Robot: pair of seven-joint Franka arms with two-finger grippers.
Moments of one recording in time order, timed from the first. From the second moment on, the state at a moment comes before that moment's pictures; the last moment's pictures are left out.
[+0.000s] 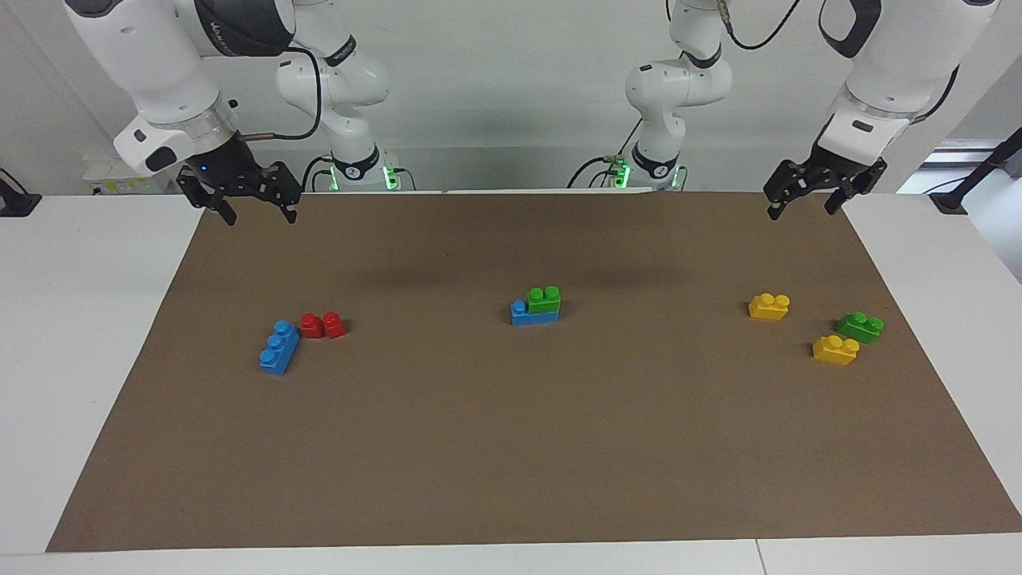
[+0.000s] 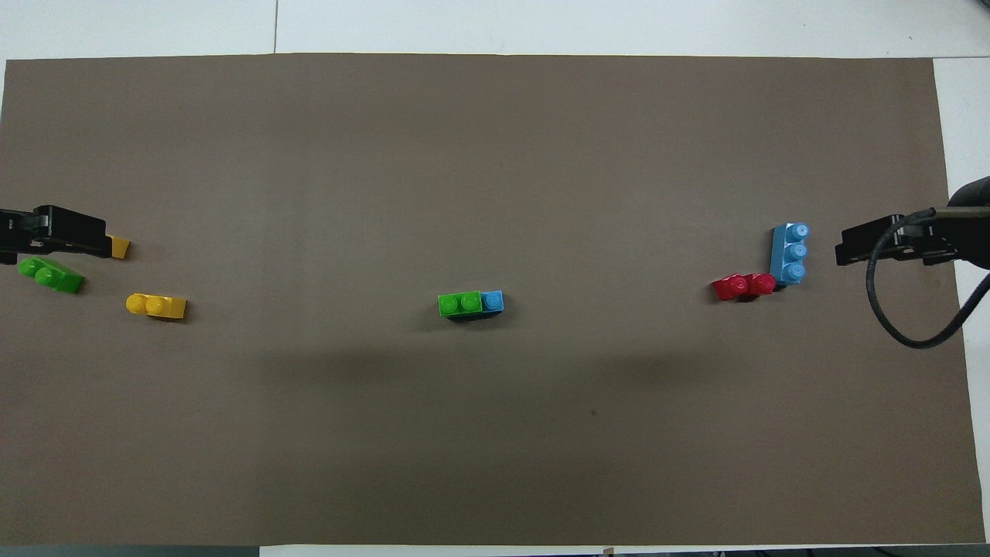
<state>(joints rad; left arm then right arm) 0.07 -0.04 -0.11 -1.60 0.03 1.57 -0.04 0.03 -0.05 -0.04 -1.67 0.04 1.58 0.02</state>
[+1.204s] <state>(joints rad) 0.07 -0.04 -0.12 -1.60 0.03 1.57 -0.03 0.02 -0.04 -0.03 -1.67 0.00 1.57 0.02</state>
